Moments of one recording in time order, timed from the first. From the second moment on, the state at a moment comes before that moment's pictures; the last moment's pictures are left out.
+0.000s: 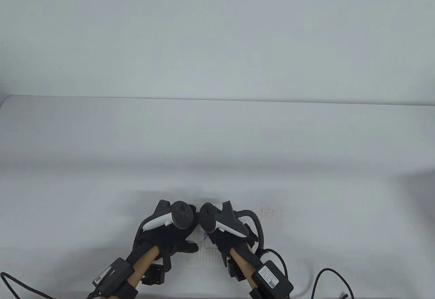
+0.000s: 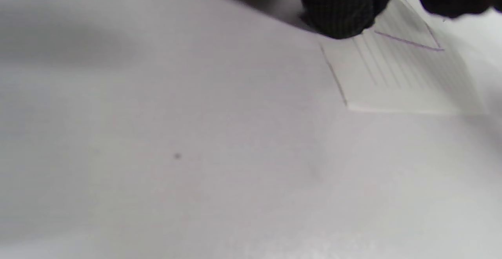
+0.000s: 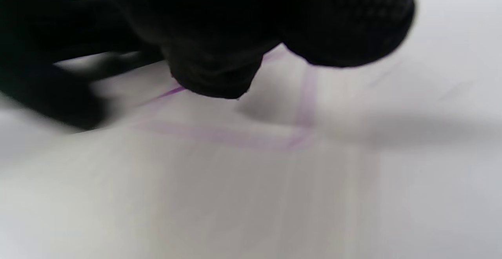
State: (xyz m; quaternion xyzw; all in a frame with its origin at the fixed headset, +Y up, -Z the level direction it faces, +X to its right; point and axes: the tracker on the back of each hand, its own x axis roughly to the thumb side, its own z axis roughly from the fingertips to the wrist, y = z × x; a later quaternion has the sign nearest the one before) left_hand -0.148 -0.796 -0.289 -0.41 -0.17 0.12 0.89; right_hand 0.000 -0.750 -0.279 0.17 0.28 0.94 0.07
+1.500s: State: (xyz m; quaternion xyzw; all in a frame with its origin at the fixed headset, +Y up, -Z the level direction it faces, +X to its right) left_hand -0.148 -0.796 -0.288 -0.41 -0.17 0.12 0.89; right_hand 0.018 -0.745 -0.284 0.09 0.19 0.98 -0.01
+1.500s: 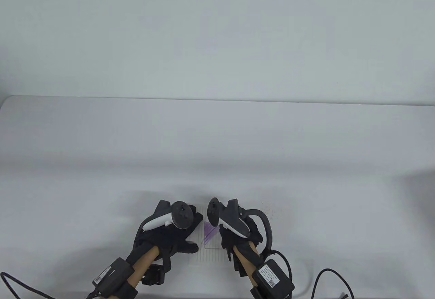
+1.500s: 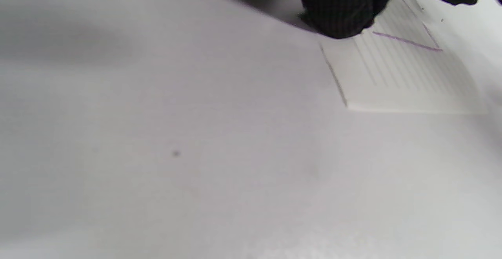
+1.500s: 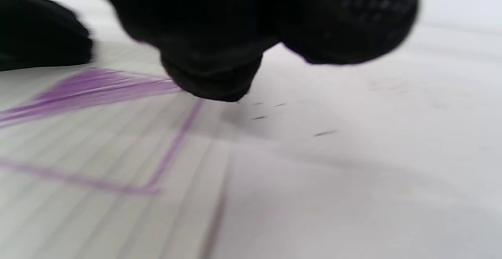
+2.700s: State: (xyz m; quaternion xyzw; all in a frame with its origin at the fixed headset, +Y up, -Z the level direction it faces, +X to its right) left_hand -0.148 -0.797 -0.288 -0.42 -0.17 0.12 0.88; right_hand 0.032 -0.751 -0.294 0.02 0.19 0.98 0.00
